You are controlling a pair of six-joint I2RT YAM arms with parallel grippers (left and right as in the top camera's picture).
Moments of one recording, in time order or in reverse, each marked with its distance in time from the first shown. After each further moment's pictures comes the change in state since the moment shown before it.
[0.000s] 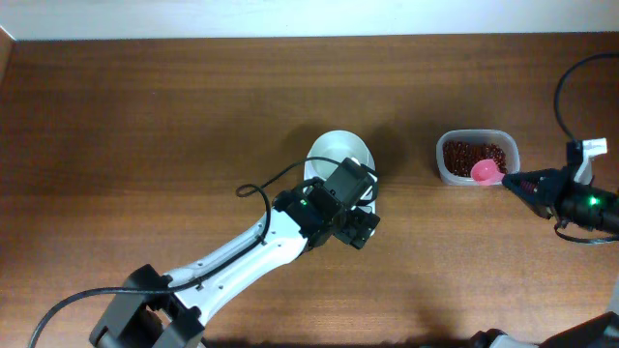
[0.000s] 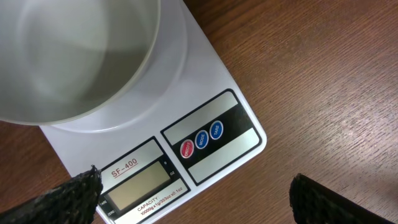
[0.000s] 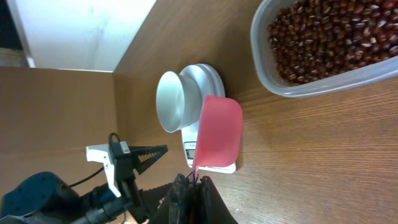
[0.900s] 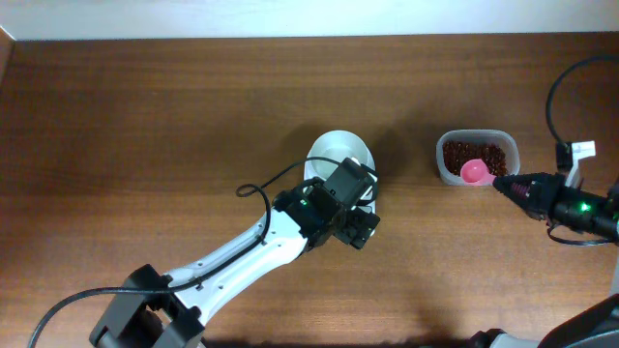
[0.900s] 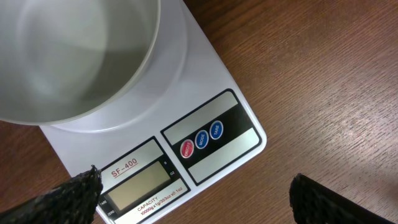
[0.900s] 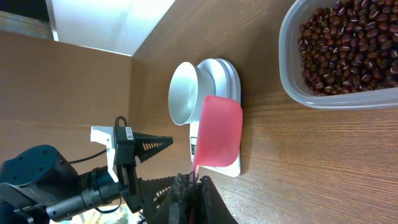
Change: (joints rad) left arm 0.000 0.000 0.000 0.000 0.000 0.000; right arm 0.000 0.050 -0.057 0.003 -0.103 -0.206
